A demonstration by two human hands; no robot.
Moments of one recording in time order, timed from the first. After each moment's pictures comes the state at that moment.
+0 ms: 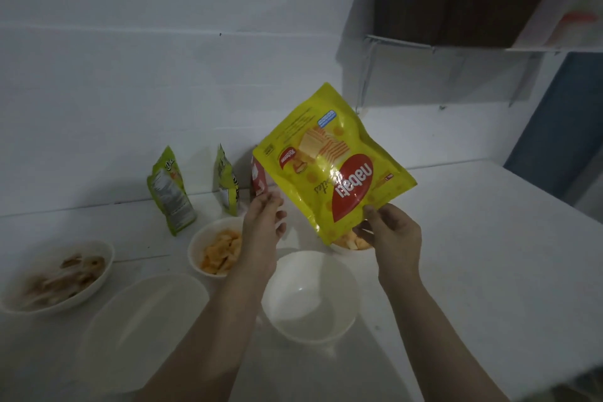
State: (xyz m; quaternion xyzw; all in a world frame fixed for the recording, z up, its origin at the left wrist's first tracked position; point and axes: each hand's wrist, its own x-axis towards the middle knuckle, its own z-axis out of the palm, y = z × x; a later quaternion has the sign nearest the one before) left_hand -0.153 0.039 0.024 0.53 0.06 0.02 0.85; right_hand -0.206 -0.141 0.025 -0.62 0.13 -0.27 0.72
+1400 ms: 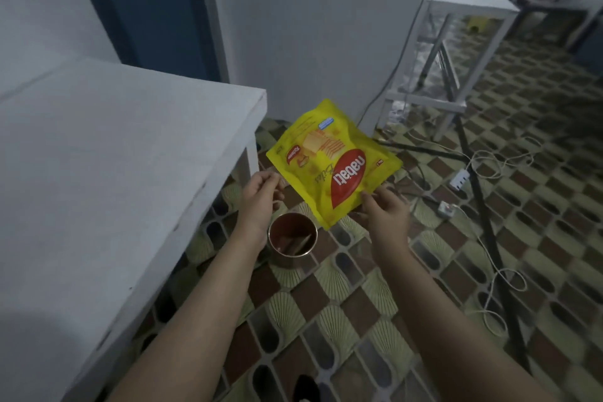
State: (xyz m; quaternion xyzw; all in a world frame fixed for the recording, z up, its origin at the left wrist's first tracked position) left_hand -0.444 -0.503 -0.082 0.60 -0.24 -0.42 0.64; right_hand -0.635 -0.544 -0.078 -0.44 0.51 -0.50 0.55
